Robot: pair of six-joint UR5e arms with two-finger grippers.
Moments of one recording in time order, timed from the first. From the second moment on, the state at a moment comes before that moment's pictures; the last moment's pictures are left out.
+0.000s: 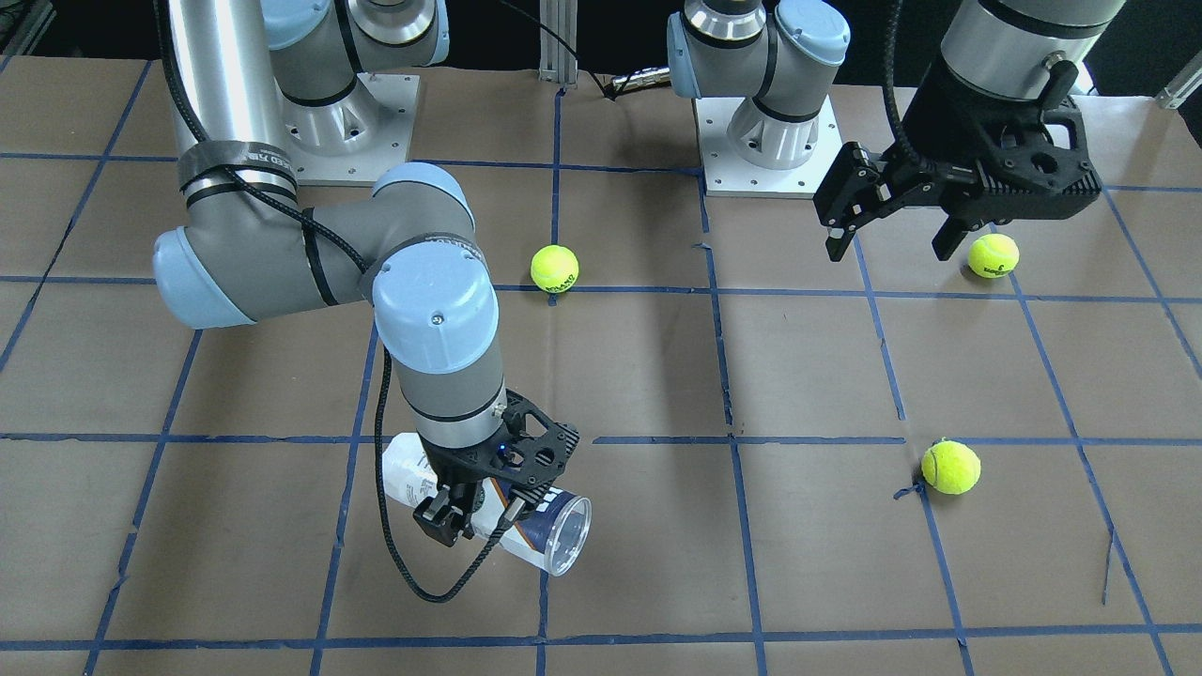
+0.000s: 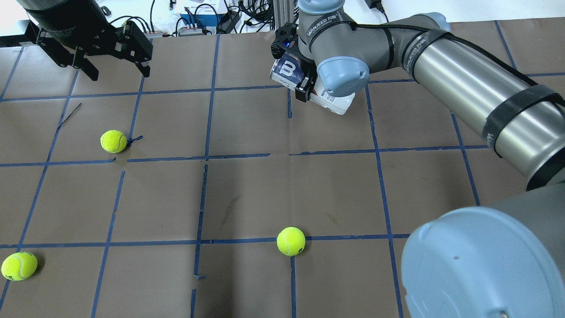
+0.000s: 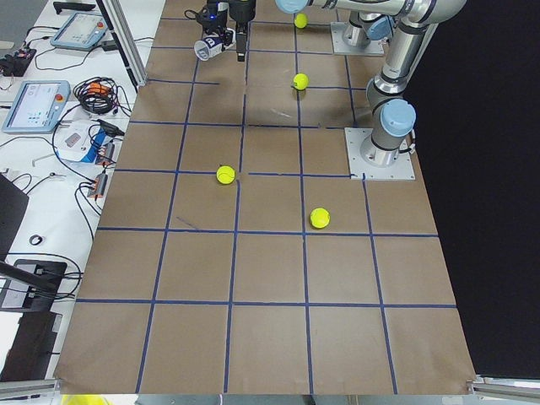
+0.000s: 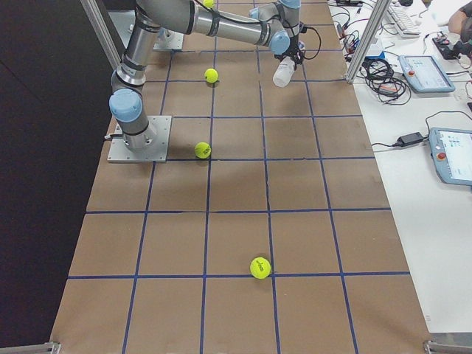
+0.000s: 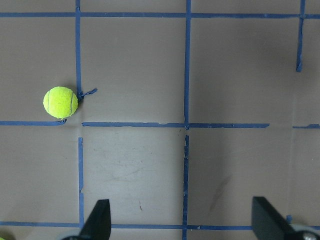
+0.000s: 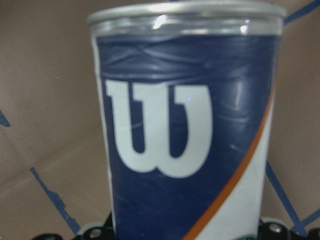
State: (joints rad) left arm -1.50 -1.62 -1.41 -1.62 1.58 0.04; right arm 1.84 -1.01 1.38 -2.12 -1.60 -0.83
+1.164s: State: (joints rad) left arm -1.50 -1.62 -1.41 -1.62 1.58 0.04; right arm 1.90 -0.87 1.40 -2.32 -1.63 -1.19
